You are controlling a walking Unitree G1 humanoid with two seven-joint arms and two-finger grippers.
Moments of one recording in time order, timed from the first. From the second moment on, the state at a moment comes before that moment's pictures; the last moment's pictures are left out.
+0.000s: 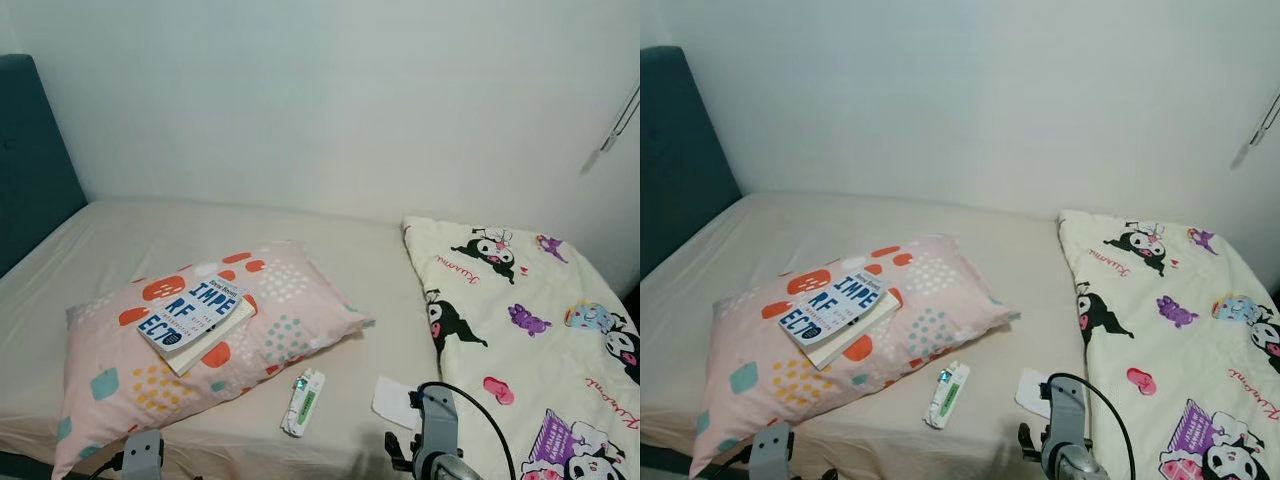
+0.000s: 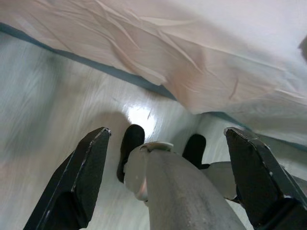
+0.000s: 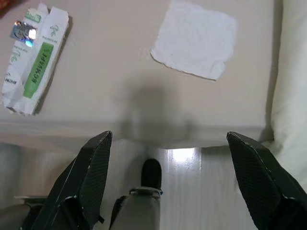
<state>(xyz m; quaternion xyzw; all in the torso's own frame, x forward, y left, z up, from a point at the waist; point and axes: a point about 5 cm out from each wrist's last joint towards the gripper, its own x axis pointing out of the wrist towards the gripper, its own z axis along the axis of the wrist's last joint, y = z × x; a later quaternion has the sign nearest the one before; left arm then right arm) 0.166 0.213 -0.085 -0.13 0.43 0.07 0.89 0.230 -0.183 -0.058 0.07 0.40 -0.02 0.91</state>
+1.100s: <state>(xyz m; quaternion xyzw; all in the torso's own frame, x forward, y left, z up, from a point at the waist) 0.268 0.167 -0.018 -0.13 0.22 -0.12 0.96 0.280 -0.186 -0.020 0.07 0.32 0.00 0.95</state>
